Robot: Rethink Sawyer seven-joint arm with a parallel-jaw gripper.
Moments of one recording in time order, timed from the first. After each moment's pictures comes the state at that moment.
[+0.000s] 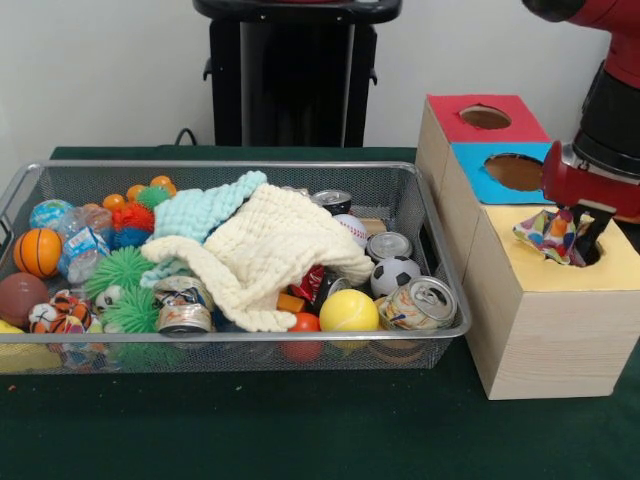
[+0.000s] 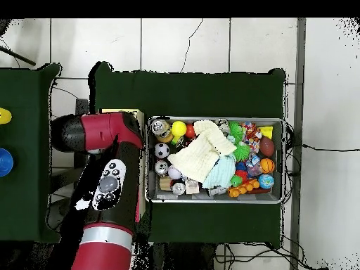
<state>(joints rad) 0.29 -0.33 -0.27 1.16 0.12 0.75 2.08</state>
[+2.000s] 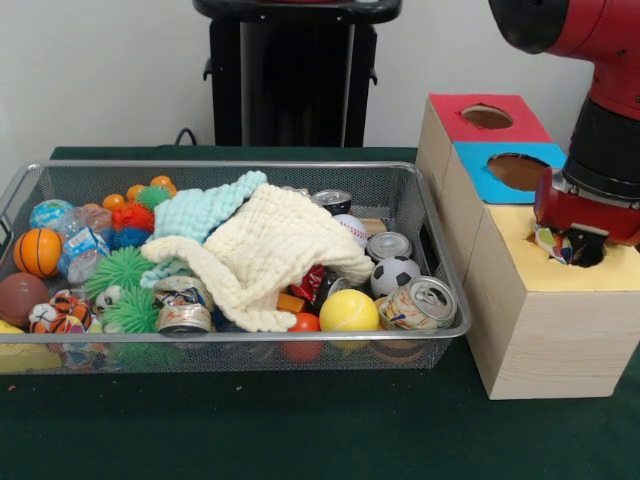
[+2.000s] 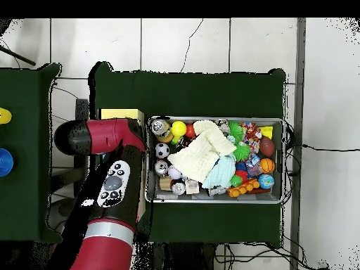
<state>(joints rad) 0.29 -0.30 -0.27 1.20 0.16 0.62 2.08</state>
